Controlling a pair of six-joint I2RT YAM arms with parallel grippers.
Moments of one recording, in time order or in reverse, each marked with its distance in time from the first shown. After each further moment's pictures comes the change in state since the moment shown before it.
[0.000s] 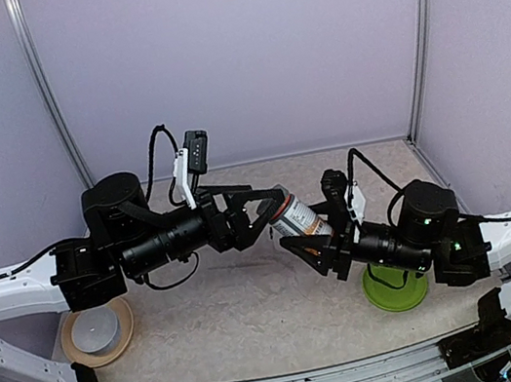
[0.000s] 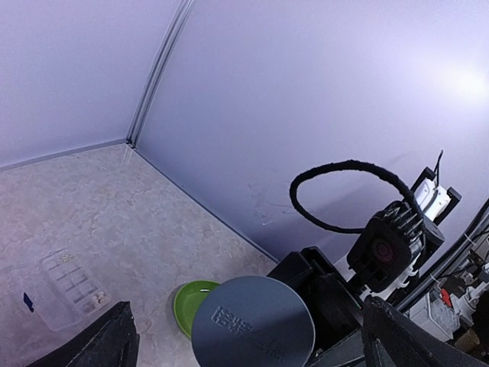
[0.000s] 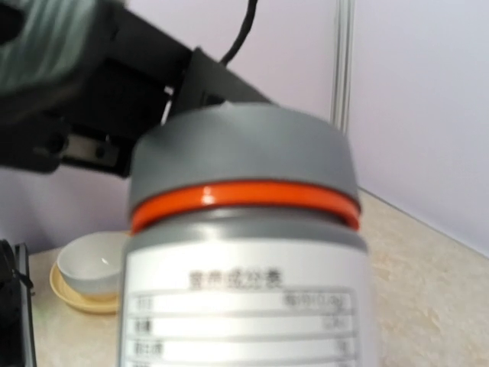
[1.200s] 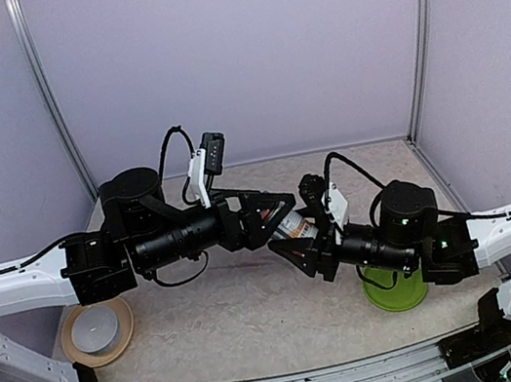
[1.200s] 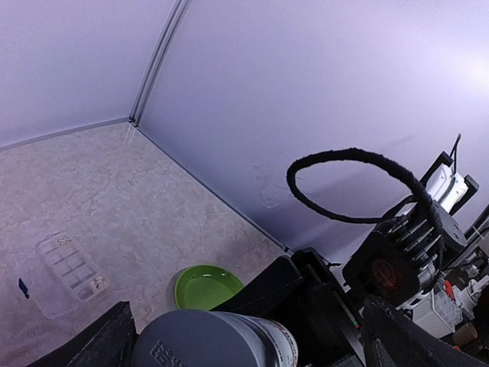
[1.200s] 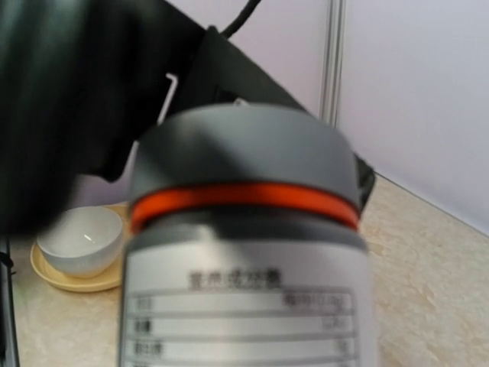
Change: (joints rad) left arm 0.007 0.062 0.051 -0.063 0.022 -0.025; right arm 0.000 0.086 0.069 -0.064 0.033 0.002
